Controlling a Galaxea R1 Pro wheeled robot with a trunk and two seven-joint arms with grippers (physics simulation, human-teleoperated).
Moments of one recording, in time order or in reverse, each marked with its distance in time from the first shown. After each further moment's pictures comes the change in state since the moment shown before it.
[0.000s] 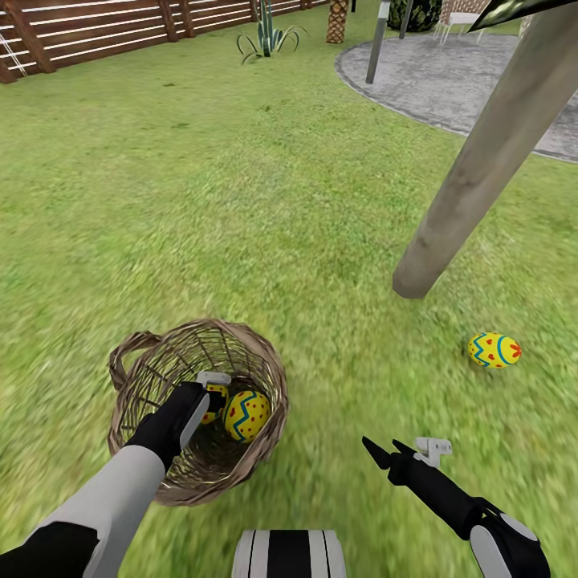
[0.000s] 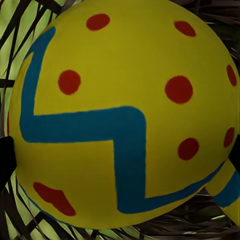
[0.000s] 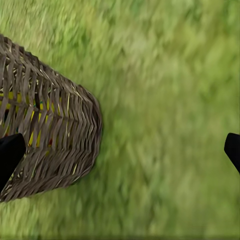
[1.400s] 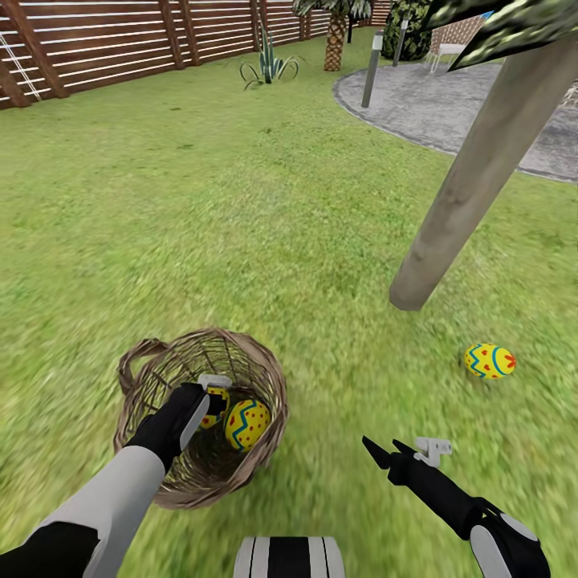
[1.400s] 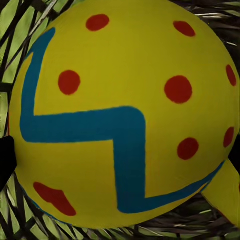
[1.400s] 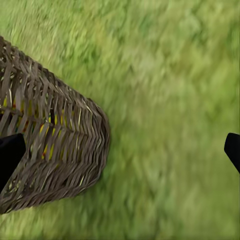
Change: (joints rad) left arm 0.000 0.000 -0.001 0.011 0.009 0.019 -0.010; right arm 0.000 0.000 0.000 0.000 -0.001 -0.002 0.000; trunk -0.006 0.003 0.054
